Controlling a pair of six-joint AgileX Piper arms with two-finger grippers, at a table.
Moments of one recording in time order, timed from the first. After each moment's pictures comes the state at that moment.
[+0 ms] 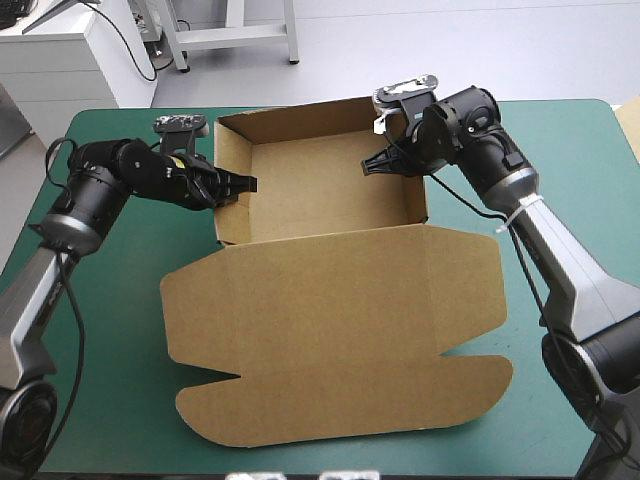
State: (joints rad) left arm -0.25 1.59 -1.54 -0.31 0.97 0.00; right arm 0.44 1.82 -1.96 -0.10 1.16 0.13
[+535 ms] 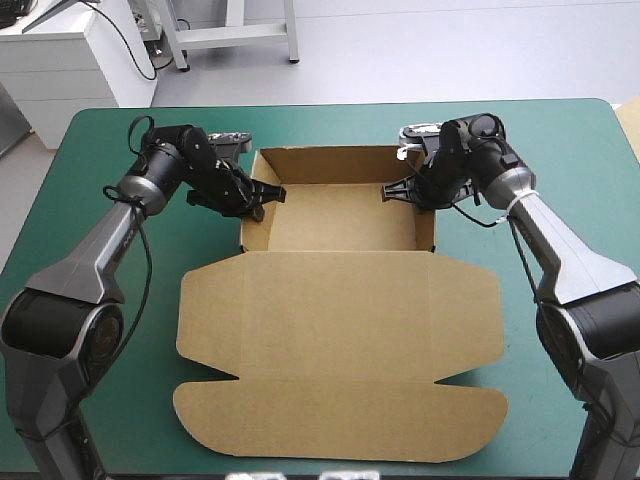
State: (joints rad) left arm -0.28 1.92 -1.73 -0.29 1.11 -0.01; right arm 0.32 1.91 -1.78 0.06 1.15 0.13
